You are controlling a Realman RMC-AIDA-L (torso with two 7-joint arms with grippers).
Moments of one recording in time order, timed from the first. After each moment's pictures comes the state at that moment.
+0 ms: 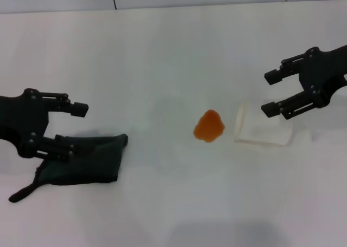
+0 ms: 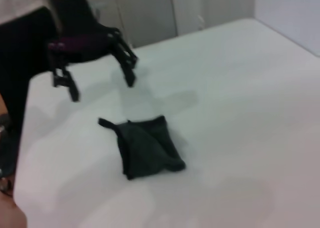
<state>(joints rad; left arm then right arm) -0.46 -1.94 0.88 1.11 2.01 1.91 -1.67 0.61 1.96 -0.99 -1.21 -2.08 -1.77 1.87</state>
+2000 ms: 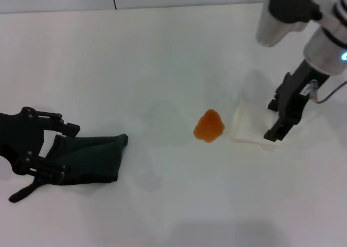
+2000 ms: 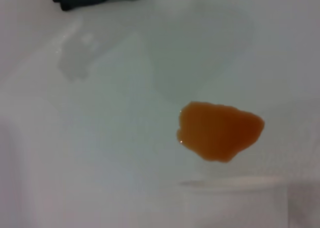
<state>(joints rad) -0.47 -1.95 0.89 1.11 2.16 1.92 -1.63 0.95 2.01 -1.29 -0.95 -2.60 -1.65 2.13</state>
